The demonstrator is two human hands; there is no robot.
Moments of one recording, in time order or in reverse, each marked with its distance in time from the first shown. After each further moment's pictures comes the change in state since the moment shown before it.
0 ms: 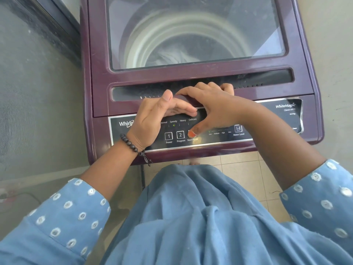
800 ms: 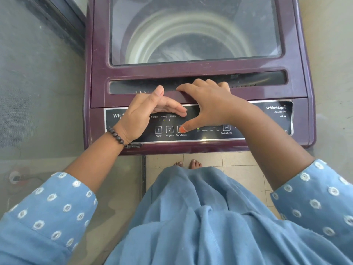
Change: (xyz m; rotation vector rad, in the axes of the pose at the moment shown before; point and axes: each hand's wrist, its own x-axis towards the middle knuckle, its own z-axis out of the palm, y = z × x) left_hand -0.003 0.017 0.007 0.111 0.004 -0.133; right_hand -0.009 0.008 -0.002 -0.097 0.042 -0.014
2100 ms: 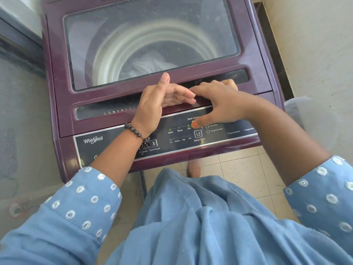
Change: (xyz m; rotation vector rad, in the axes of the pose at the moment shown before) left_hand 0.078 0.016 0.067 -0.041 0.025 0.029; right_hand -0.036 0.085 -0.007 0.166 0.073 0.063
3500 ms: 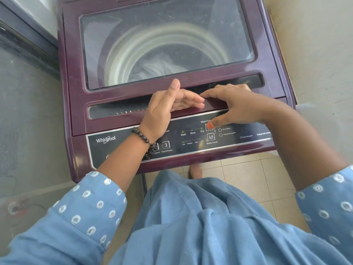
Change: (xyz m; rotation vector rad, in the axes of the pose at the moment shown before) left_hand 0.001 -0.005 -0.011 -0.026 -0.006 0.007; right_hand 0.007 0.007 -0.010 0.081 -0.042 0.026
